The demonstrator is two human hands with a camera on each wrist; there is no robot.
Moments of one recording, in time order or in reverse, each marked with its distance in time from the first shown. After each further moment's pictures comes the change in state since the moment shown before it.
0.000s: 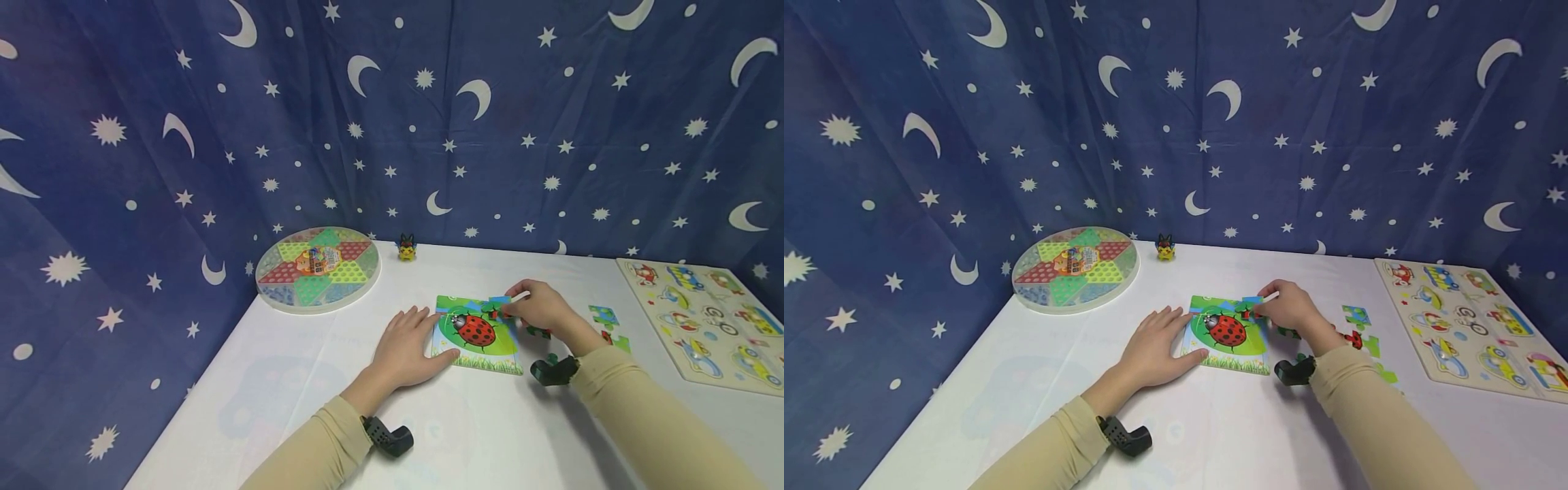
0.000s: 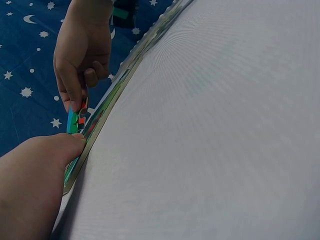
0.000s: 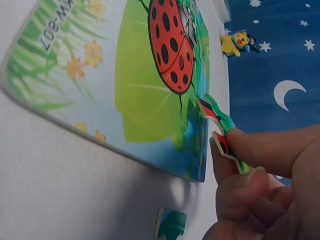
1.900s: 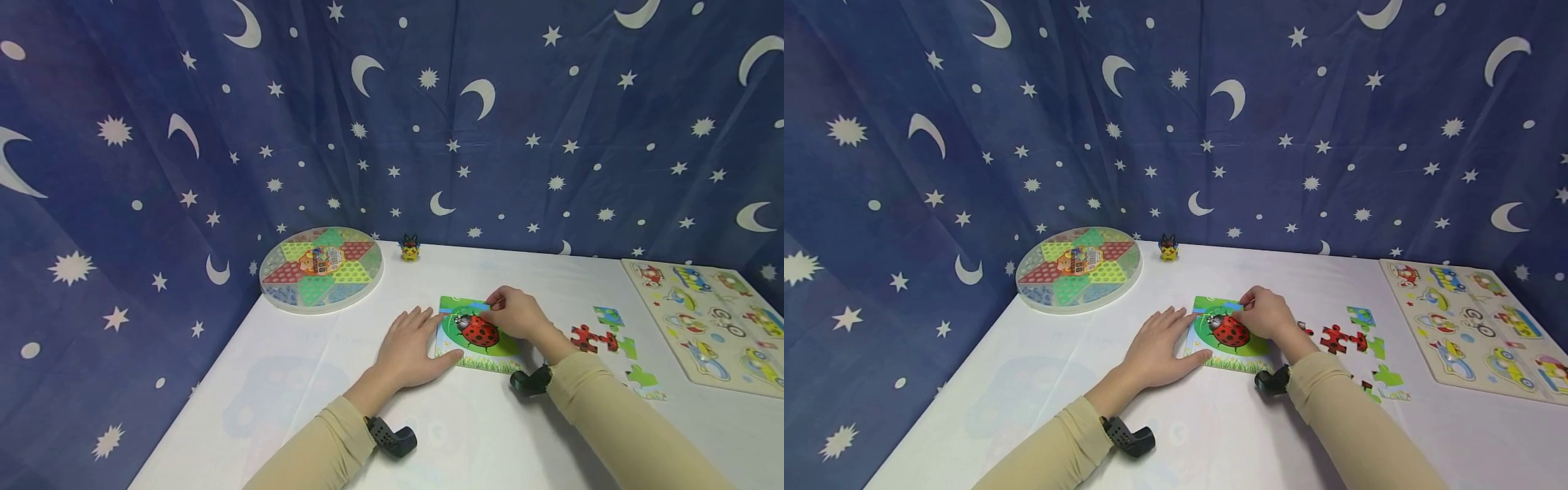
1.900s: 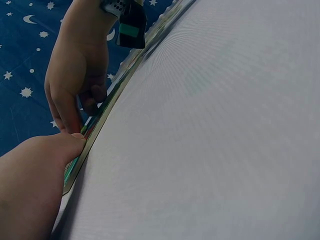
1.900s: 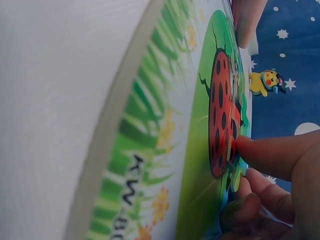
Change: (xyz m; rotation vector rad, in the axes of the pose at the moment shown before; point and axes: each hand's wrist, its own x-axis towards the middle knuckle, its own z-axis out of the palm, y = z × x) left_hand 0.002 -0.001 0.000 0.013 -0.021 -0.014; right_hand 0.006 -0.012 0.042 -0.204 0.090 -0.129
